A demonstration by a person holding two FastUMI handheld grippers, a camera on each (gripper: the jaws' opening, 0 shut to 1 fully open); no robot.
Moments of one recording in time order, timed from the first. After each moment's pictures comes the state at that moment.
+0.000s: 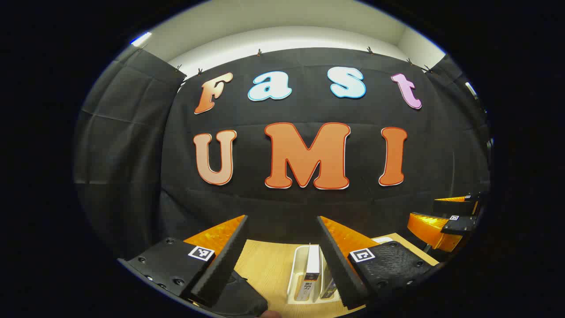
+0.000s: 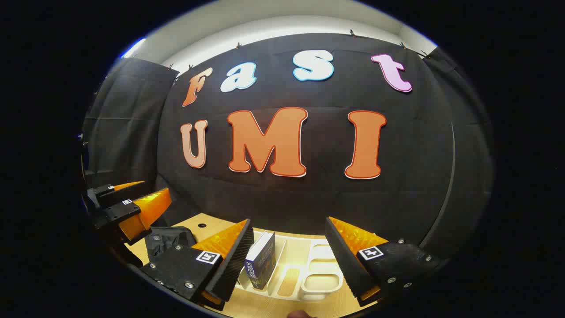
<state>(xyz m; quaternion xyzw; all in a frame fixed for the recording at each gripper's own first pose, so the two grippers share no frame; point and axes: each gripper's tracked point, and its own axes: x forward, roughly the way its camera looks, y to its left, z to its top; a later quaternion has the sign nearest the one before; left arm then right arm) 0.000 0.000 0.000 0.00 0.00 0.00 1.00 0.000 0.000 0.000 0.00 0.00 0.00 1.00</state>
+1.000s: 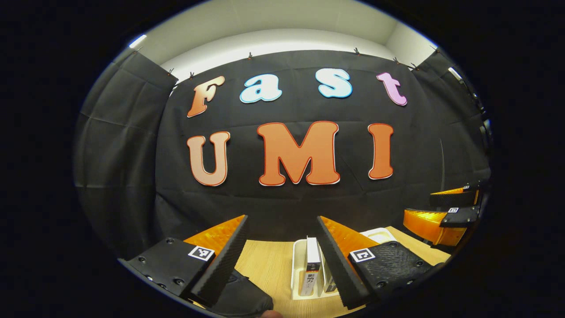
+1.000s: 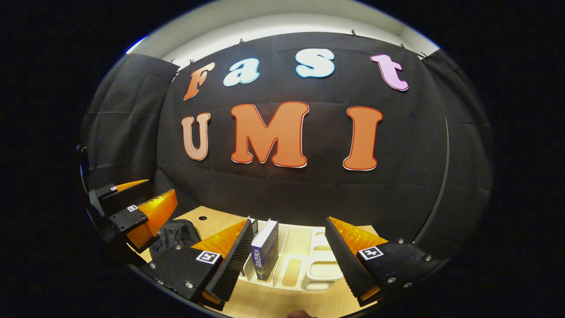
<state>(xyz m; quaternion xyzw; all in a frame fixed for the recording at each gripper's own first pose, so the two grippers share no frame) 0.000 -0.003 0.001 0.03 -0.02 -0.04 1.00 -0.032 0.012 -0.019 0.00 0.02 -0.02 1.00</state>
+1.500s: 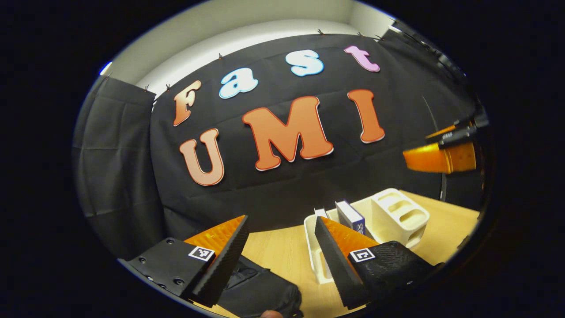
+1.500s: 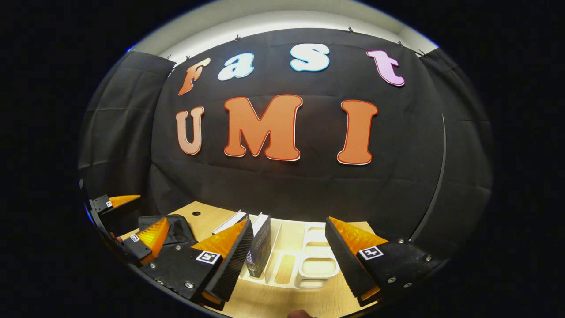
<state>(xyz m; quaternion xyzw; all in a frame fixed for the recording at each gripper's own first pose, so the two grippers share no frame) -0.013 0.032 -0.028 0.15 0.03 -0.04 0.99 -0.024 -0.006 -0.040 -0.01 0.04 -0.04 1.00</state>
